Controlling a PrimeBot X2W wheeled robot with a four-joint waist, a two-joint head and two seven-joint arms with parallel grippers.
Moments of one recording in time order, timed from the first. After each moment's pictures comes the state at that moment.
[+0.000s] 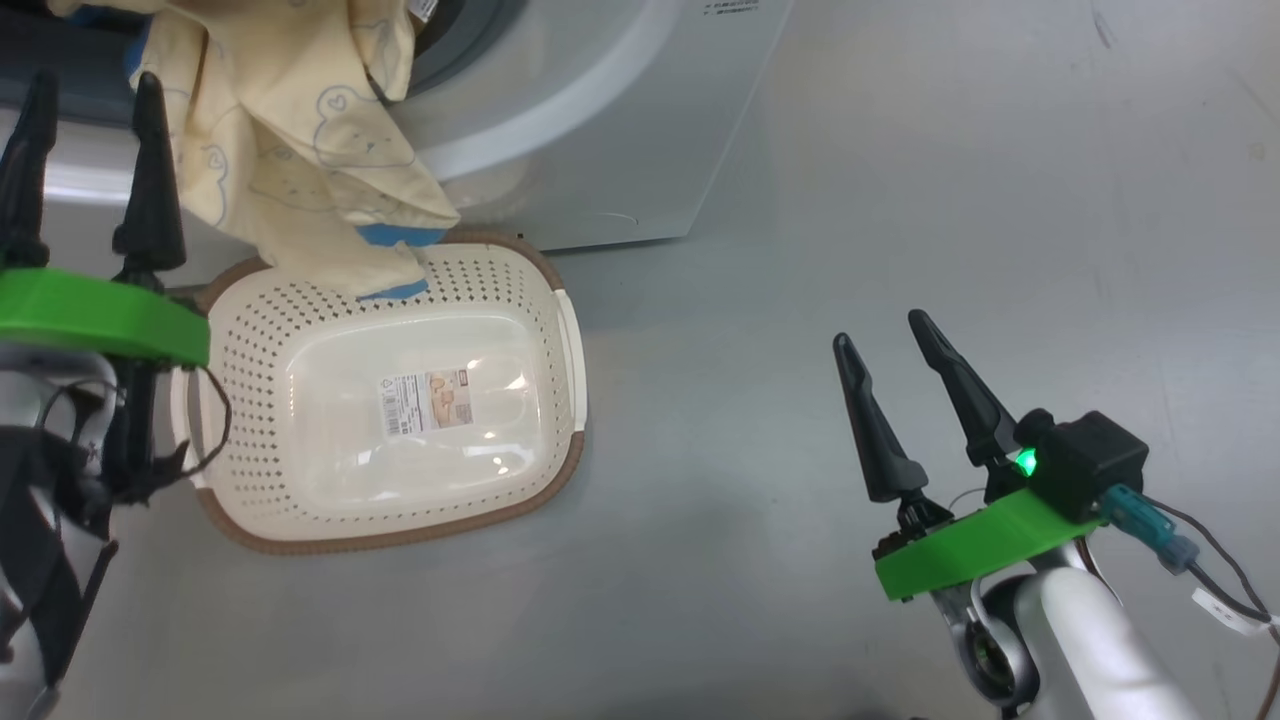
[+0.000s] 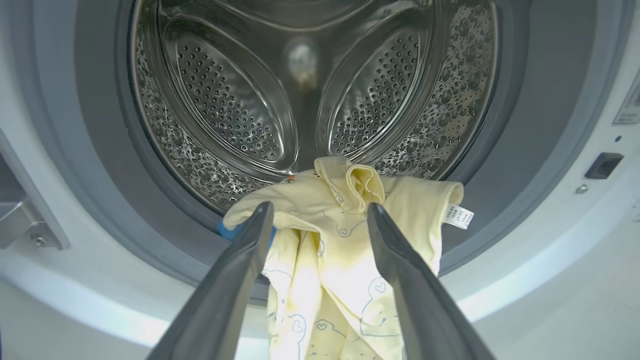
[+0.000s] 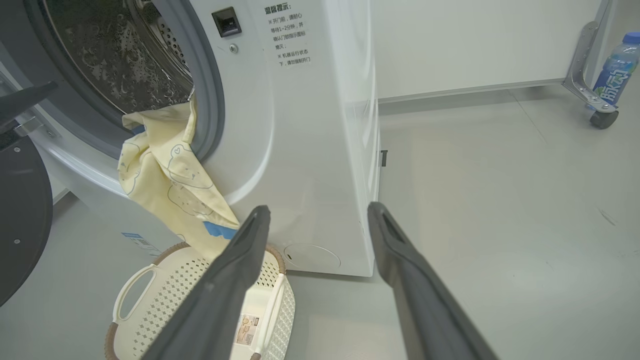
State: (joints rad) left arm -0.73 0.50 -0.42 0.33 -0.67 0.06 -0.25; right arm -0.16 -0.04 0.26 0.05 0.25 0.13 -0.25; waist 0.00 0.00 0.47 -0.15
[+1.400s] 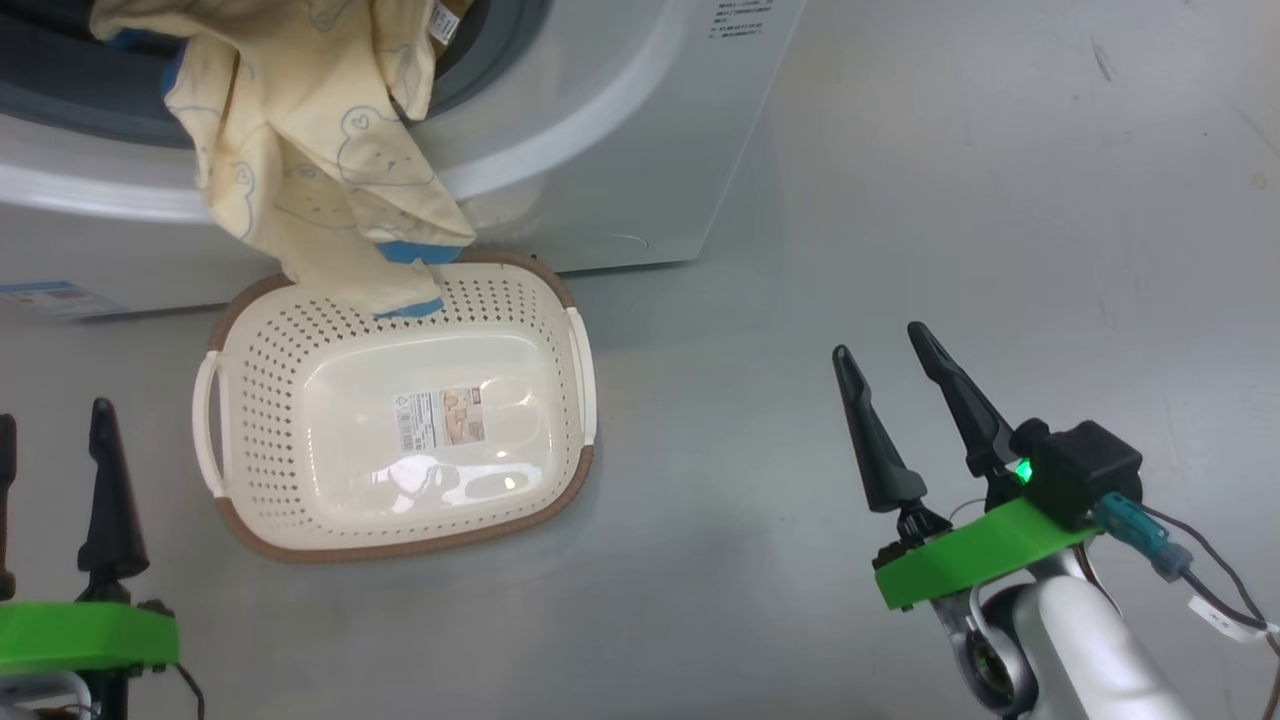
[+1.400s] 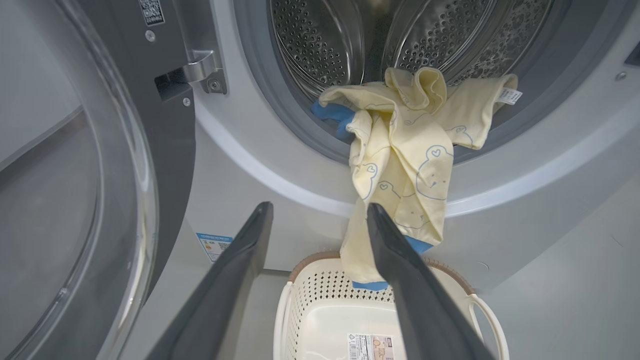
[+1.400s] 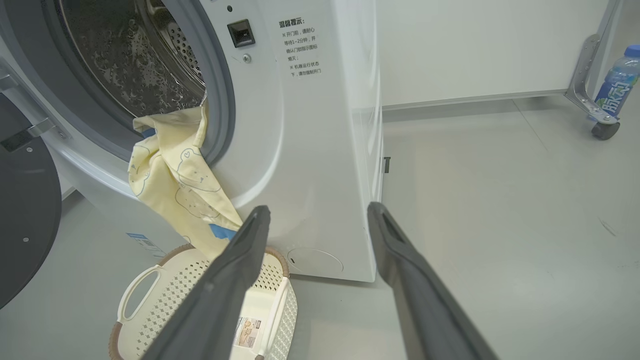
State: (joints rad) left arm -0.03 0.55 -0.13 -0.07 -0.62 0.21 -0.25; right arm -0.15 -0.04 0.26 0.07 0.24 0.13 -0.25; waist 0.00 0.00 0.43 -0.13
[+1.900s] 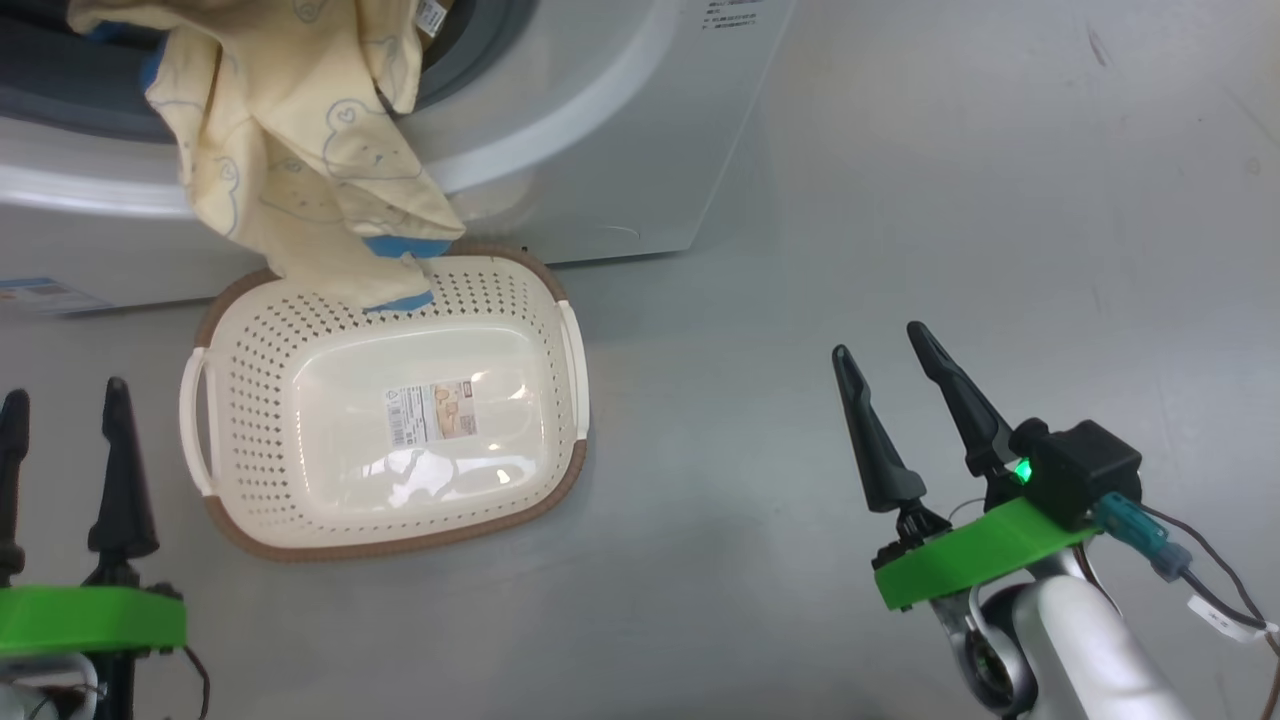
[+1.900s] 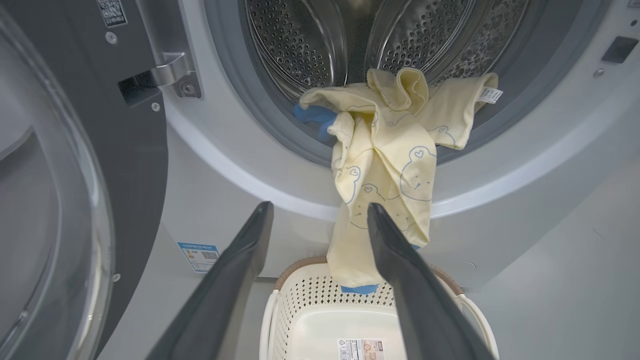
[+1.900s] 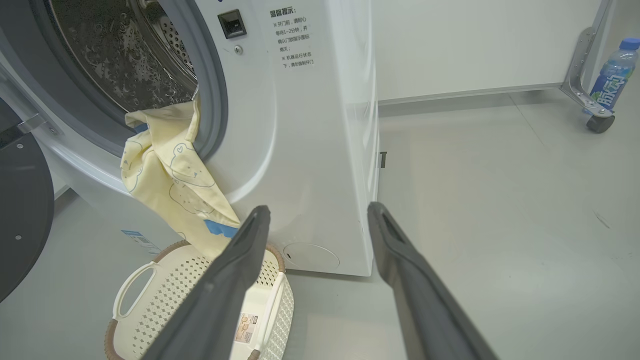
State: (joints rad) left arm -0.06 0.54 -0.13 -0.07 -0.60 0.17 -0.25; right arm -0.15 -0.04 0.26 0.06 0.24 0.13 -0.25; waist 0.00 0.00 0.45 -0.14
